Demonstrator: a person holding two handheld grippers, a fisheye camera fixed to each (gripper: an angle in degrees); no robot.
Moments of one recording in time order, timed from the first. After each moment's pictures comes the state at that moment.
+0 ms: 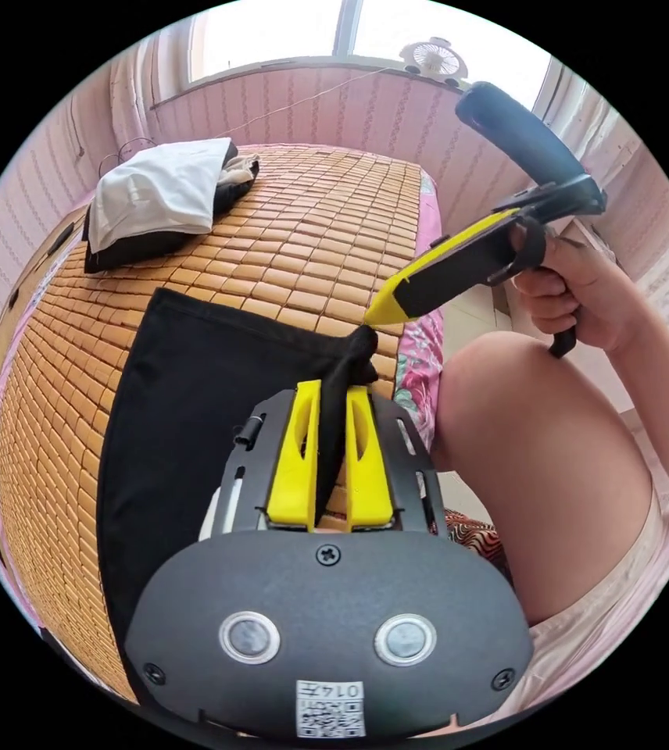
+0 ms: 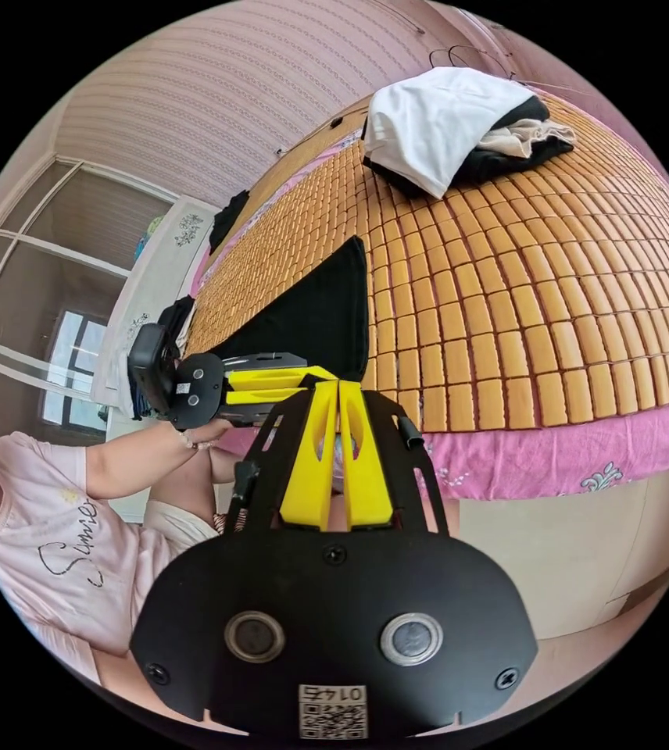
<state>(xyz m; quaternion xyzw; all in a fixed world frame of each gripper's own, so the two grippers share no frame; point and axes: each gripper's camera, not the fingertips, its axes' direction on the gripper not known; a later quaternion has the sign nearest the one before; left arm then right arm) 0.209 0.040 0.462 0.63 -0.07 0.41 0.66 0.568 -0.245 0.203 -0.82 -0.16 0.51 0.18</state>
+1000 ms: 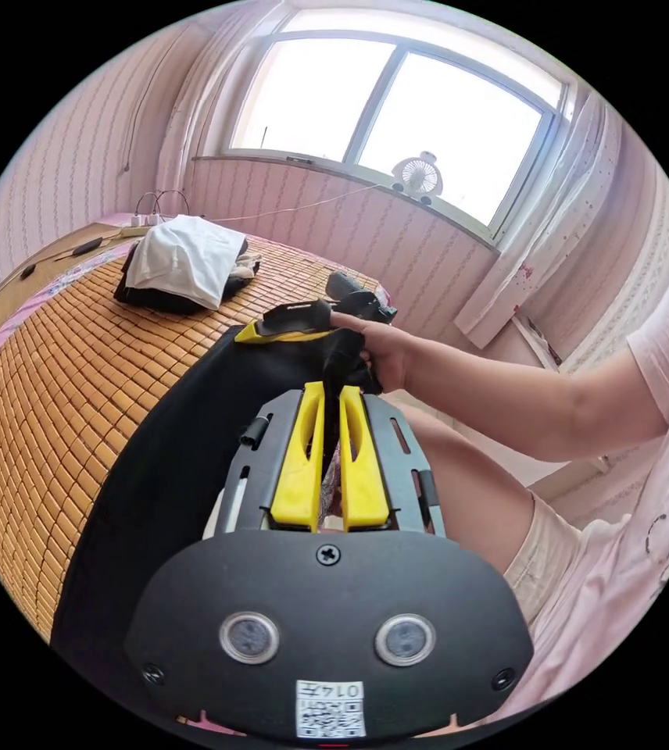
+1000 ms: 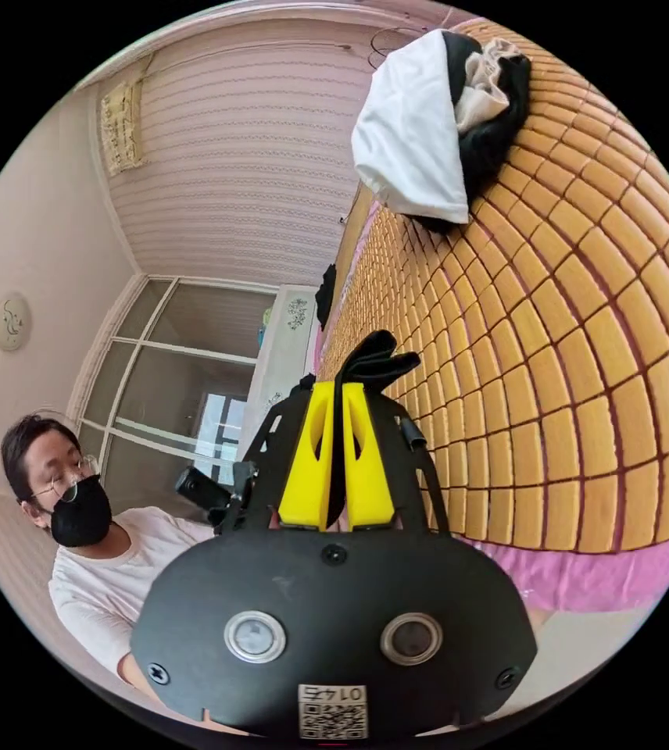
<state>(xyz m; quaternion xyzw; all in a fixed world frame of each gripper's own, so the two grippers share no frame) 0.085 0.128 0.504 0.71 0.11 0.43 0.55 0.651 -0.170 0.154 -0.62 -0.09 0.76 0.15</state>
